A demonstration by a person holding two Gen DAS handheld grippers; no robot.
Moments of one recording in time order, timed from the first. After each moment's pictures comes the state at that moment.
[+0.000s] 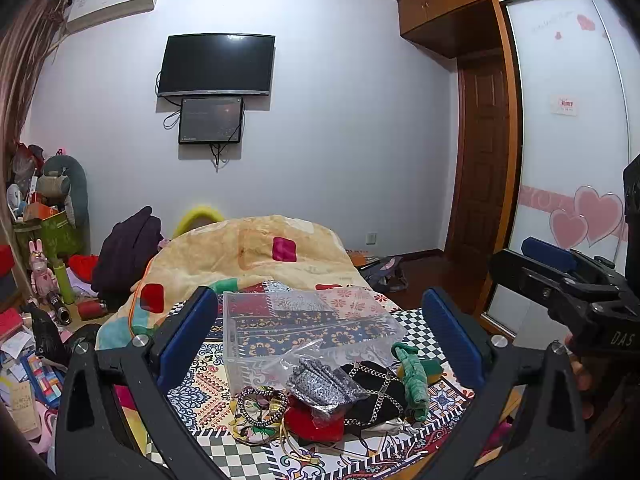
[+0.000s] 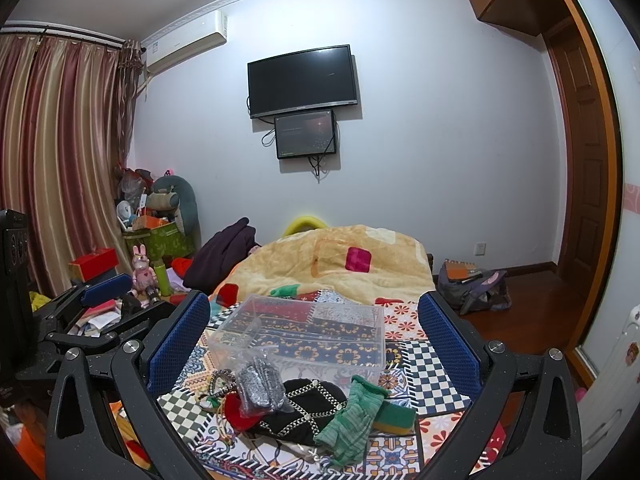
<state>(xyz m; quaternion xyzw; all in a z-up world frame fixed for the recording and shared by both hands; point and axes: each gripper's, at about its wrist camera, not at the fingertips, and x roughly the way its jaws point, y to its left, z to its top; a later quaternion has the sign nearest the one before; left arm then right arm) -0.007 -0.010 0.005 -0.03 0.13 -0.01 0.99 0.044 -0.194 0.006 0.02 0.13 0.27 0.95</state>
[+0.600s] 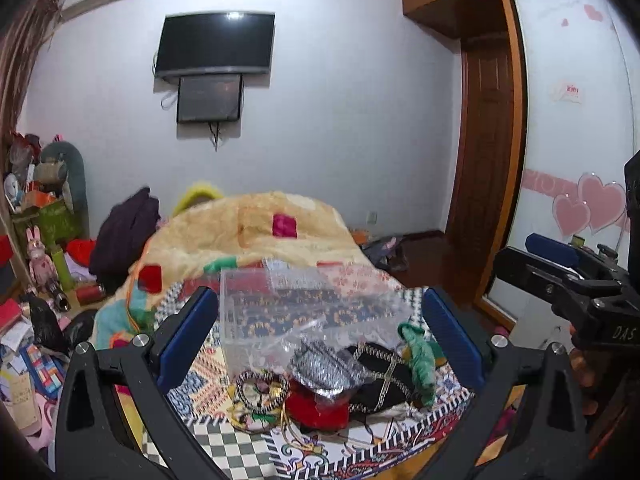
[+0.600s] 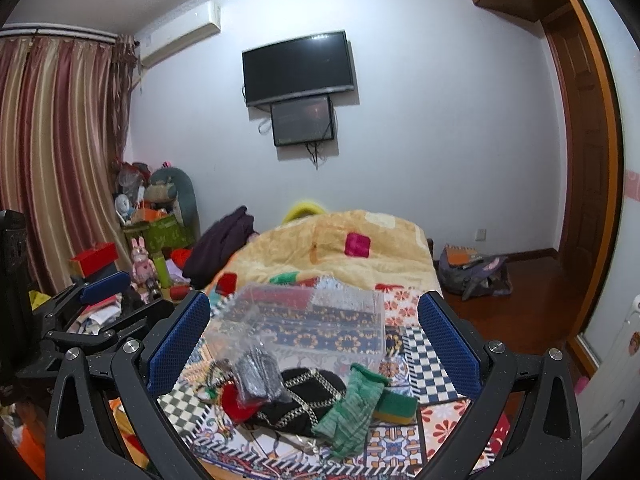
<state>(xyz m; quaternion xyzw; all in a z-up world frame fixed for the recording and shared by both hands) 0.012 -0.004 -0.012 -0.03 0.18 -0.01 0.98 0.057 -0.191 -0.005 0.01 0.17 0.26 0.95</state>
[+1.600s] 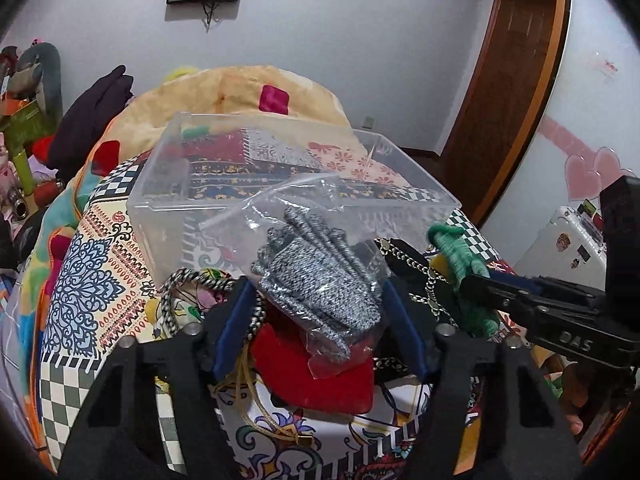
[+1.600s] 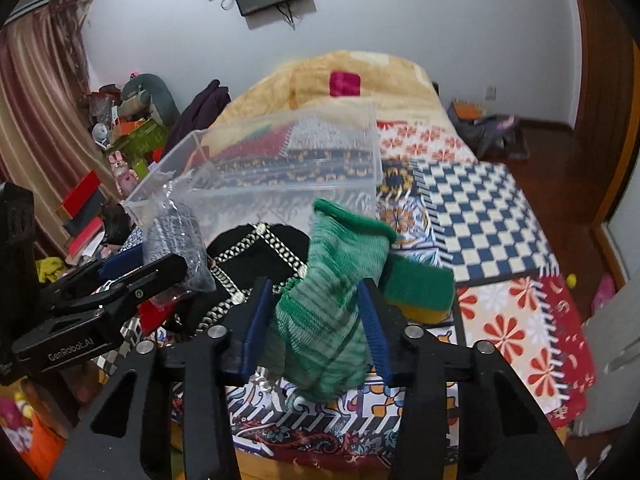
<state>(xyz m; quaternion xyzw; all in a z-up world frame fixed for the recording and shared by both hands) 0.103 0.004 -0.134 -0.10 0.34 -0.03 0.93 0.123 -0.190 -0.124 0.03 0.42 0.27 0.87</state>
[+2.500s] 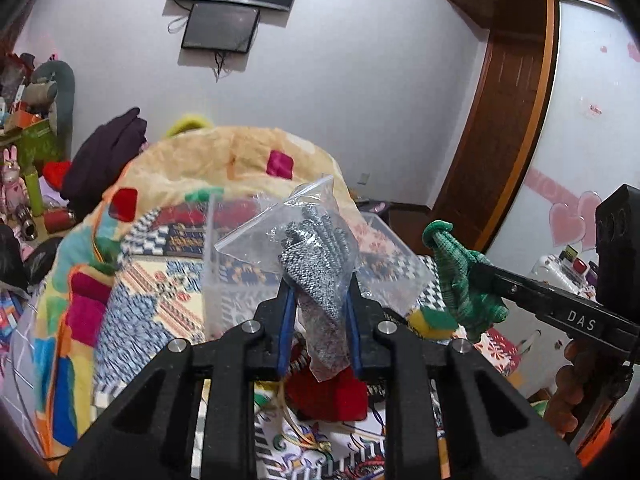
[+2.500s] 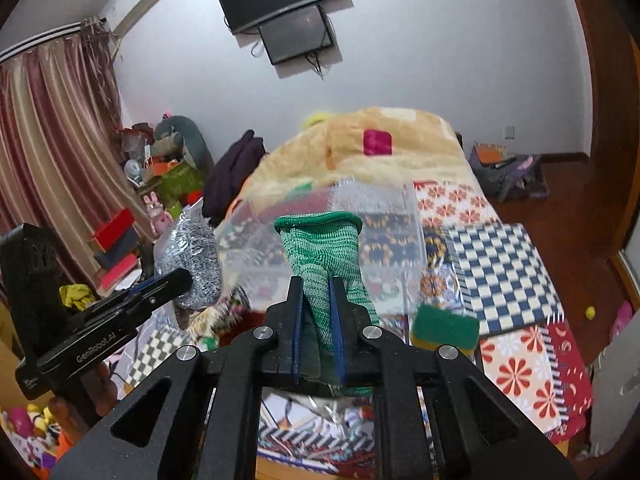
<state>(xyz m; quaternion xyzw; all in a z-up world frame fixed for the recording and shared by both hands) 0.061 0.041 -0.065 -0.12 0.25 -0.03 0.96 0.113 -0.179 -0.060 0.06 0.31 0.31 0.89</state>
